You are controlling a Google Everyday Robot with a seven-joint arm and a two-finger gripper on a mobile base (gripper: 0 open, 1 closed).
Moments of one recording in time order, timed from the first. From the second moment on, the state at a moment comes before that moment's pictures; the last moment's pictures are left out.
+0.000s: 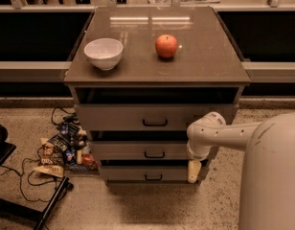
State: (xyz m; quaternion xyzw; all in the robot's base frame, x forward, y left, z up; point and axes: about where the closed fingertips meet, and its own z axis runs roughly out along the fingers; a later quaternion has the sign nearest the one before) arm 0.584 -0.202 0.440 -0.63 0.77 -0.05 0.06
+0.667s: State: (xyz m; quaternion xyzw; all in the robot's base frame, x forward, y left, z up) arm 0.599 -0.200 0.417 -0.67 0.74 -0.06 0.07
